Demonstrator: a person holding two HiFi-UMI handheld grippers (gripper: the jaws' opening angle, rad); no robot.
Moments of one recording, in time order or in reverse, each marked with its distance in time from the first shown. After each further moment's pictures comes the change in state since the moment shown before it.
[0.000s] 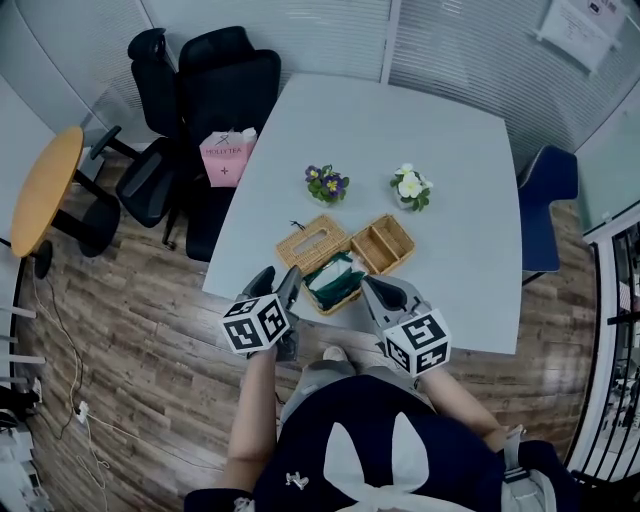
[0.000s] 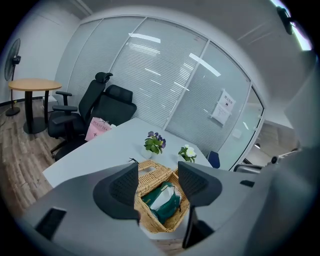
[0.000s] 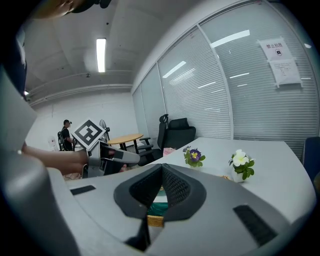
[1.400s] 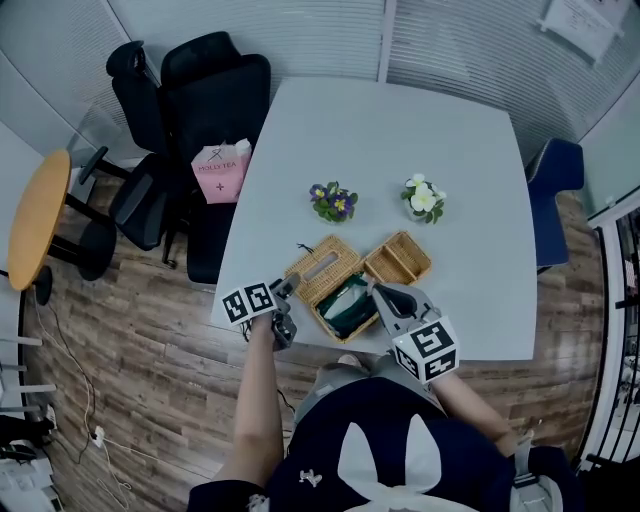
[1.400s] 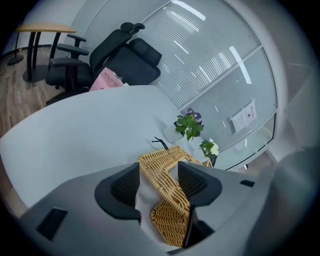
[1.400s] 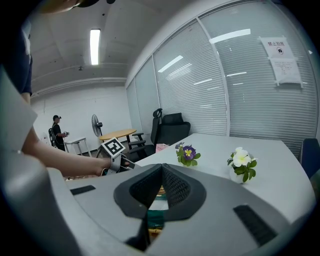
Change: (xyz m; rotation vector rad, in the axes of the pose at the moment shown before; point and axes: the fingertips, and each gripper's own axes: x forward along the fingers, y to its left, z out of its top) left arm 0.118 0.112 -0.045 -0.340 0.283 -0.082; right arm 0.052 -0.029 -0.005 -0.005 0.051 -0.068
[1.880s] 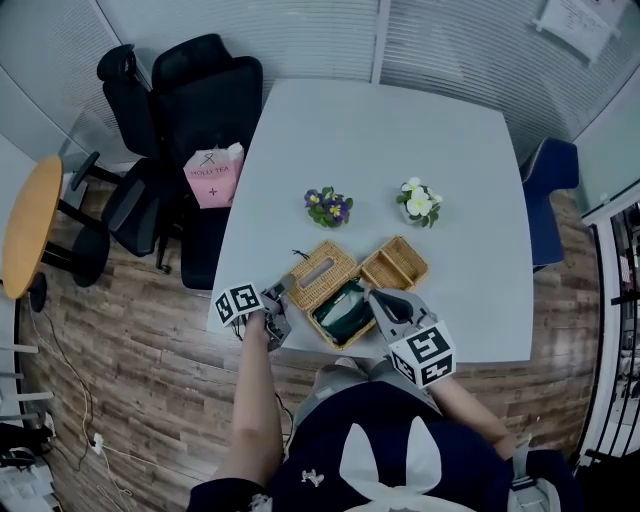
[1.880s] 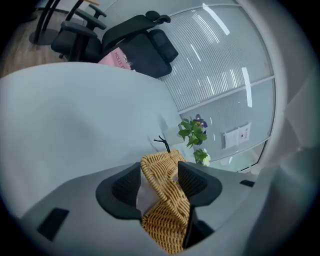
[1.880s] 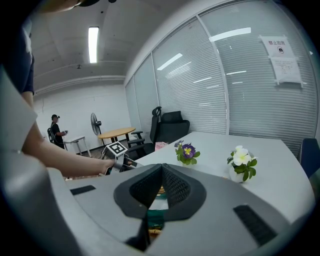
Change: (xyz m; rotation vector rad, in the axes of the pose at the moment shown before) left arm 0.022 0.011 -0.002 -0.214 0.038 -0.161; right arm 0.003 -0.001 -0.005 0.003 0.019 -0.009
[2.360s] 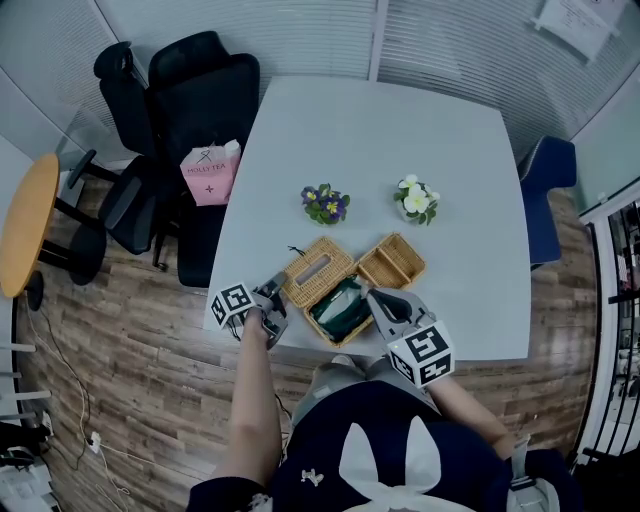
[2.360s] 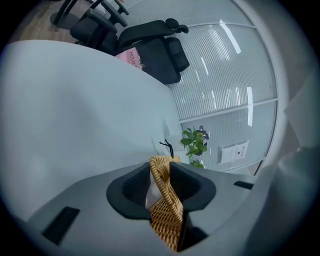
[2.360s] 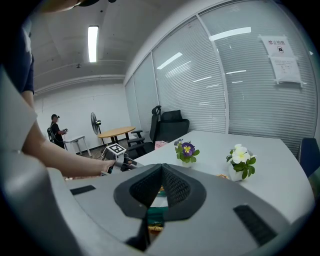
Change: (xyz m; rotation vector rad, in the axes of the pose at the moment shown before) left arm 0.001 0.012 0.009 -0.157 -0.071 -0.060; right arm 0.002 -0.002 -0.004 0.003 0.013 -0.002
